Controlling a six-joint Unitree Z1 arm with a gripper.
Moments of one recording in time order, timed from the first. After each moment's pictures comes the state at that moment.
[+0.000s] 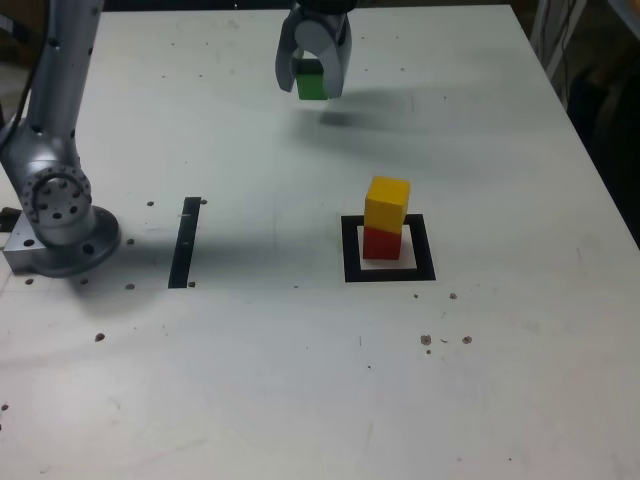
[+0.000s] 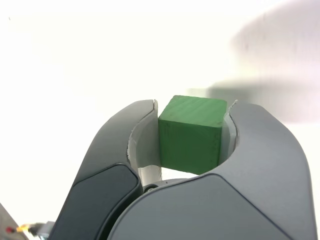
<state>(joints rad) 0.55 2.06 -1.60 1.21 0.27 0.71</state>
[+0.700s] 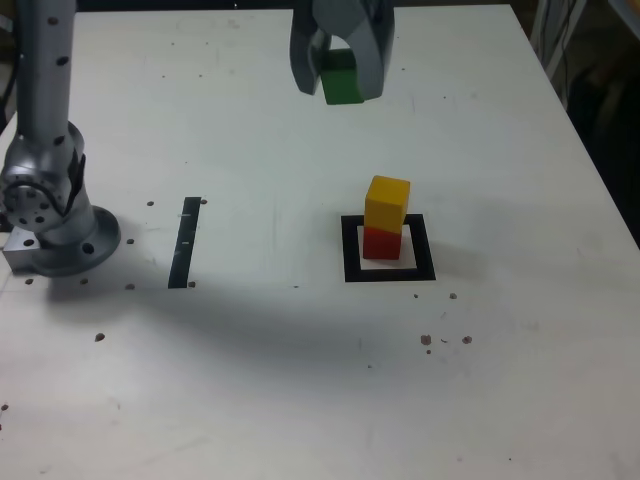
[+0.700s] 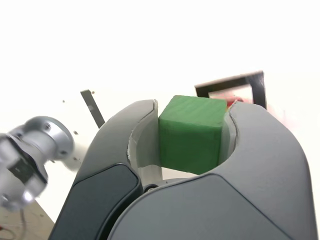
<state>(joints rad) 0.04 1.89 -1.85 1.61 0.14 0.25</state>
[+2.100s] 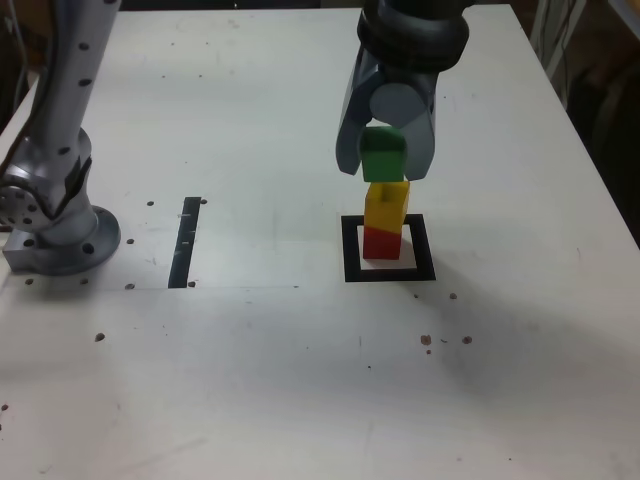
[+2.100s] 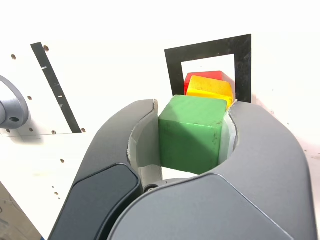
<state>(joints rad) -0.12 2.09 -1.93 1.61 0.11 0.00</state>
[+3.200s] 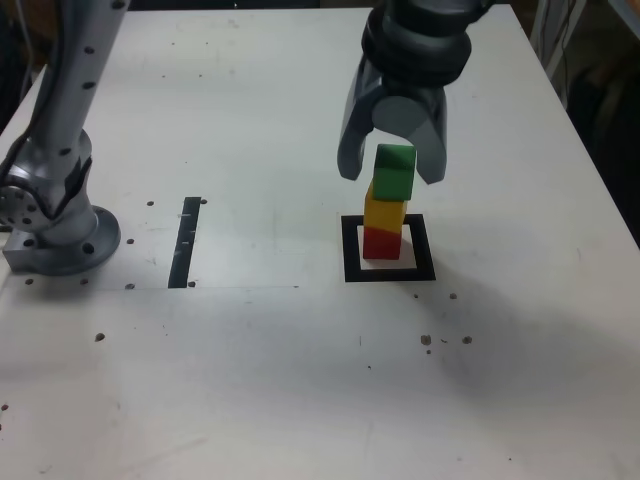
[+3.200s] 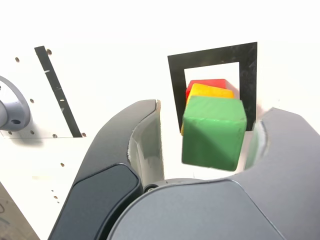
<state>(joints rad) -0.13 2.10 -1.92 1.61 0.13 -0.02</state>
